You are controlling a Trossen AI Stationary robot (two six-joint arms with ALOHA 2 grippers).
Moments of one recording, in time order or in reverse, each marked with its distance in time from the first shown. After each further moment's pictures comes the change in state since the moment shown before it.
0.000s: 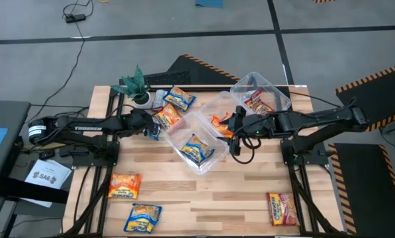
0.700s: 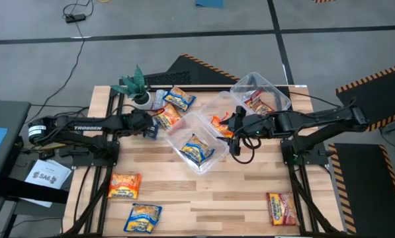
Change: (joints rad) left arm -0.004 -0.003 0.032 -0.107 0.038 0.075; right arm 0.000 0.000 0.000 0.002 -0.001 0.001
